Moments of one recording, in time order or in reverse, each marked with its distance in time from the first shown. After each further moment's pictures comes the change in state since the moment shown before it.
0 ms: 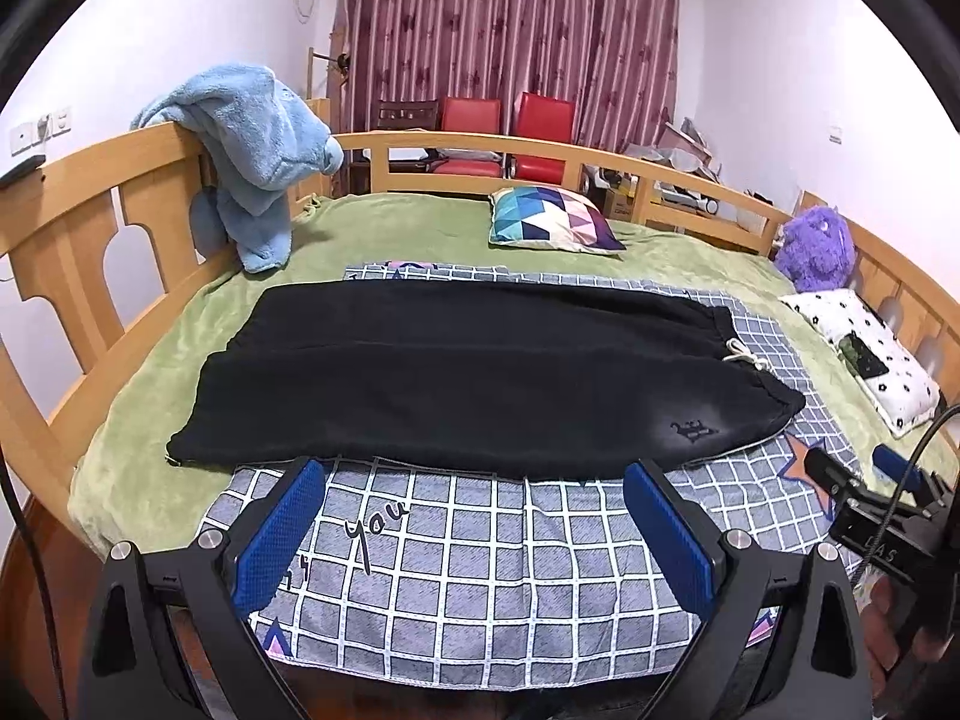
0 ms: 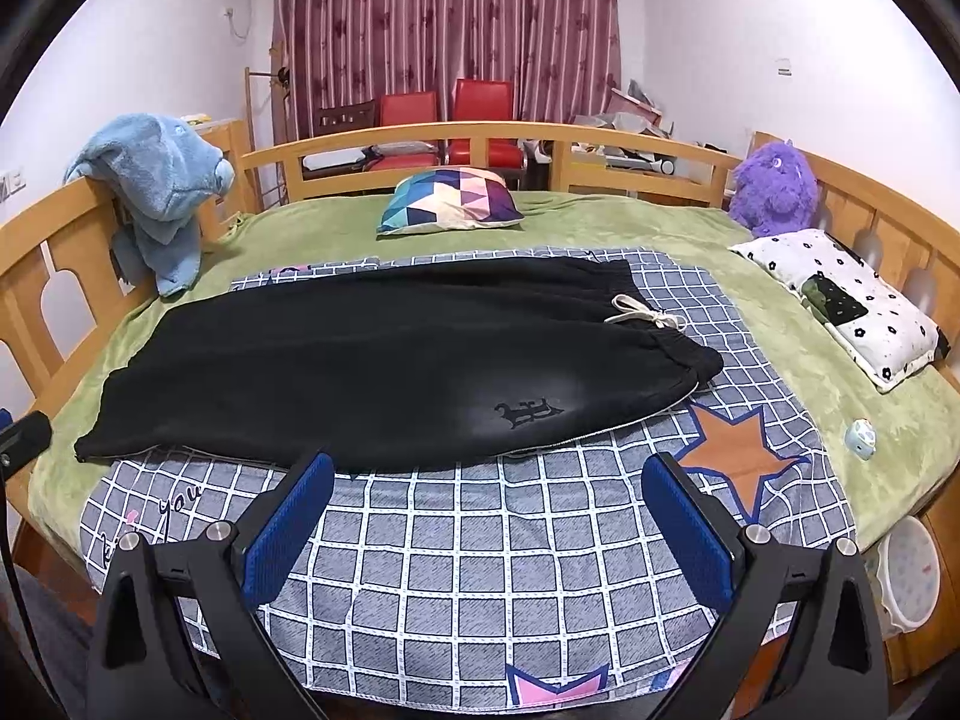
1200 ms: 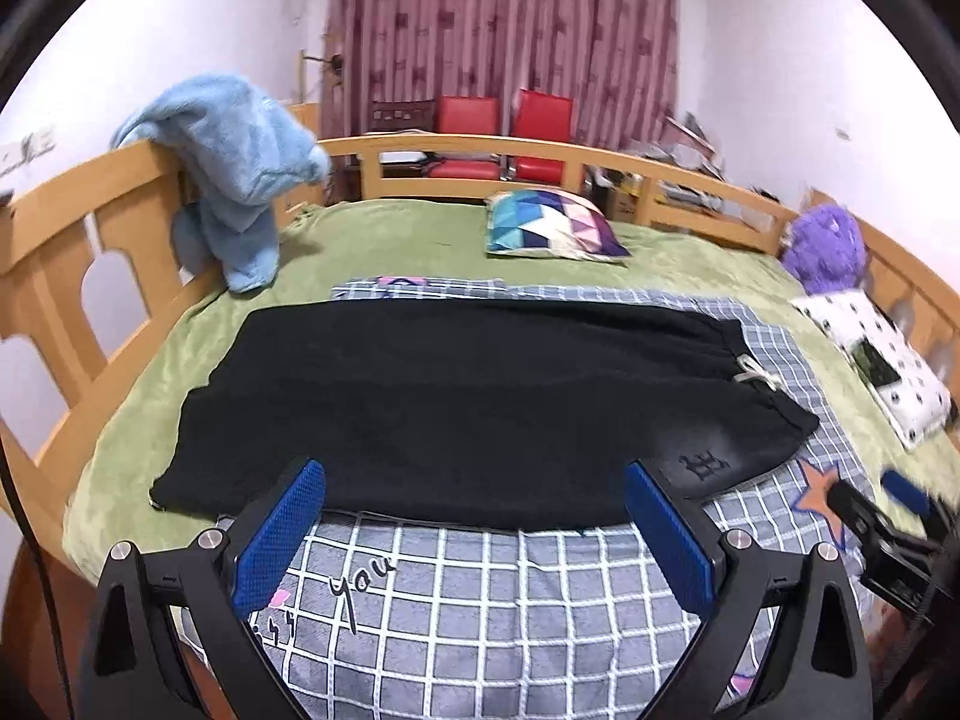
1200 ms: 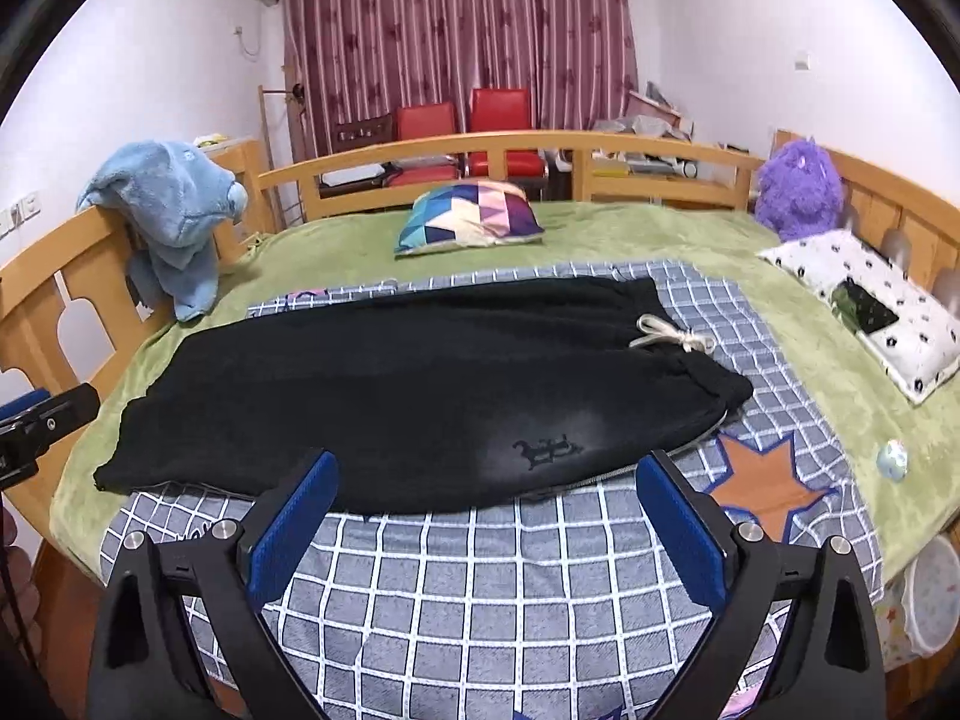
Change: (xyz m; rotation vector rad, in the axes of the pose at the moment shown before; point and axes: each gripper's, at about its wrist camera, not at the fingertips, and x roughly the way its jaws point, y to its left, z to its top) left arm 0.047 -0.008 0.040 0.002 0.006 0.016; right arm 0.024 -0.018 0.024 0.030 -0.008 0.094
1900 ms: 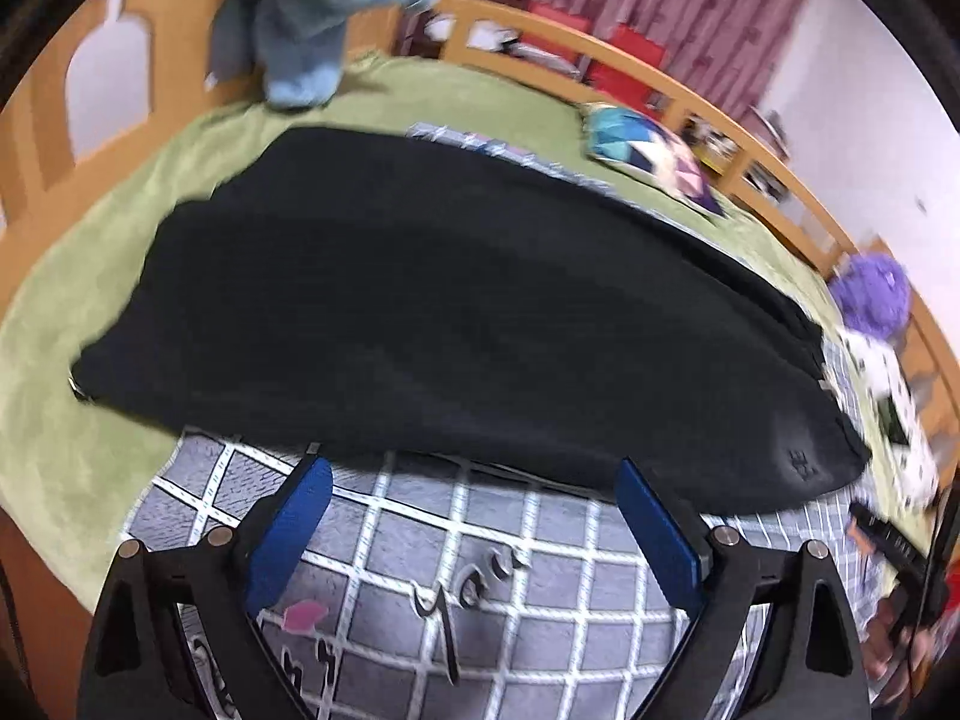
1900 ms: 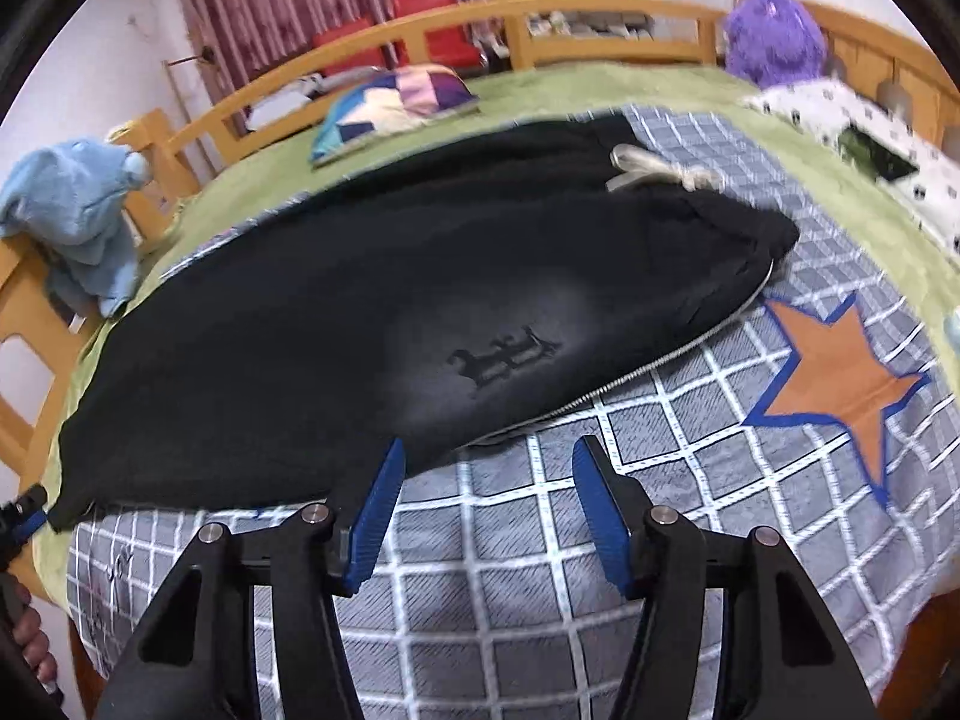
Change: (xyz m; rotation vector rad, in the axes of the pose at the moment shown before) left arm 0.161 0.144 -0.055 -0.280 0.243 -0.072; right arm 0.162 -0.061 -0.036 0.207 0.240 -0.038
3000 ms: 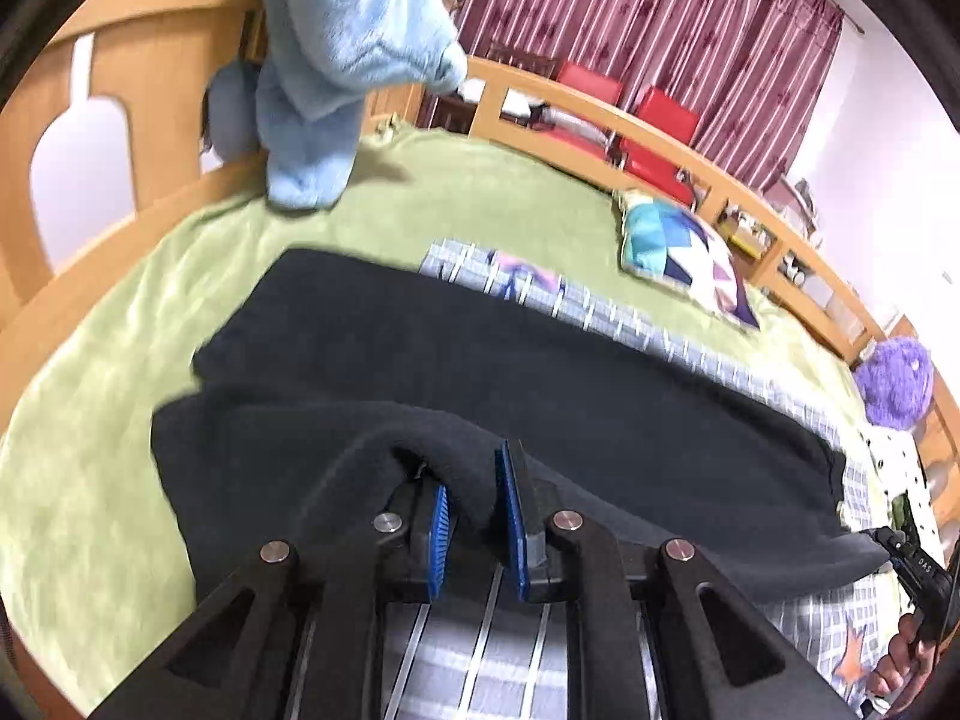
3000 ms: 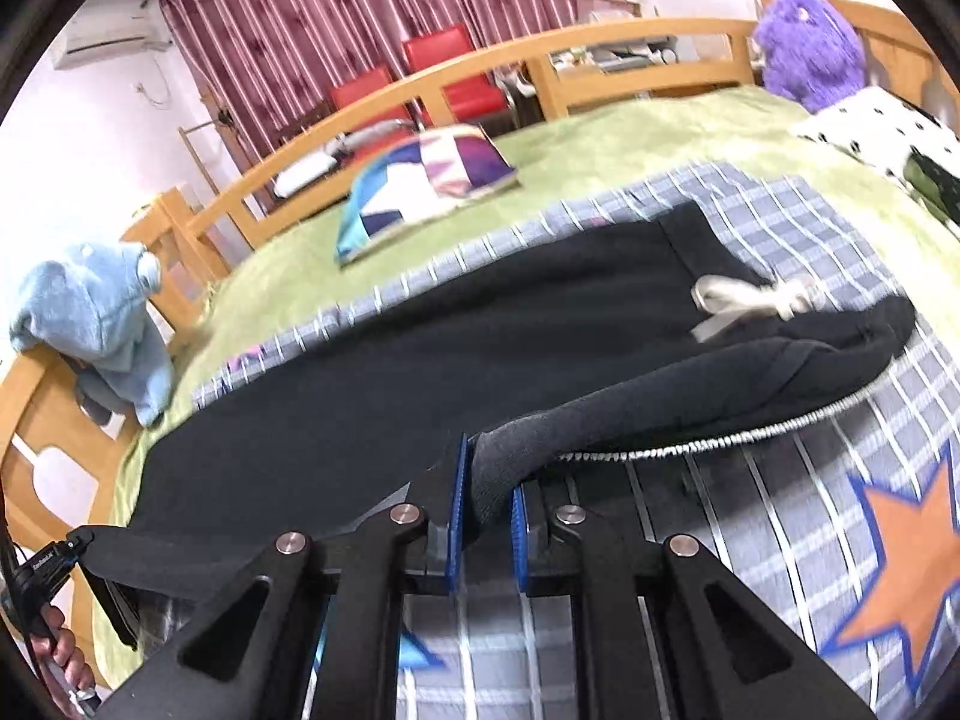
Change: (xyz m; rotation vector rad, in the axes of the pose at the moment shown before) left arm 0.026 -0.016 0.149 -0.031 -0.169 0.037; right arm 0.047 0.023 0.151 0.049 -0.104 0.148
